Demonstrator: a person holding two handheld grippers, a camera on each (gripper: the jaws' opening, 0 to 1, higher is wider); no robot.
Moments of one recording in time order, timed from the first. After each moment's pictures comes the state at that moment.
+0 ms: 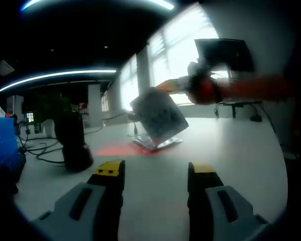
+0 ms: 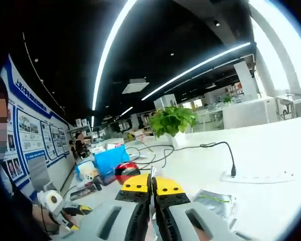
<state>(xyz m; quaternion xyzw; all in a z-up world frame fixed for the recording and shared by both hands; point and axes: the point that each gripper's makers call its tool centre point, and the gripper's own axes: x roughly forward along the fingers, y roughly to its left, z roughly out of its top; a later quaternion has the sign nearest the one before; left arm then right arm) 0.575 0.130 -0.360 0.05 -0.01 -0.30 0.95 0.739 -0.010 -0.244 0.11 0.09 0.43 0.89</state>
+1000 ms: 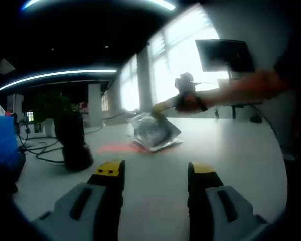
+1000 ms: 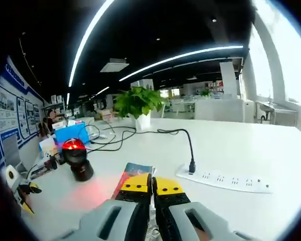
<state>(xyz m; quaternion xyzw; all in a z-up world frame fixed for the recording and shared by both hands) 0.575 0.131 -0.360 0.05 -0.01 -0.30 0.95 0.827 -0.051 -0.315 0.01 0.14 0.32 0.94</state>
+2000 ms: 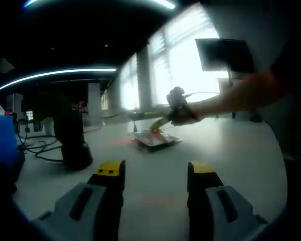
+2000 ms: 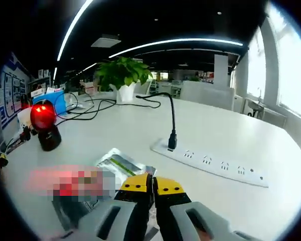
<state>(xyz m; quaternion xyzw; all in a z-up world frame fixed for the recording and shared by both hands) 0.575 0.129 -0.363 0.05 0.00 -0.30 0.95 0.861 -0.066 -0.388 -0.08 0.20 0.26 0.94</state>
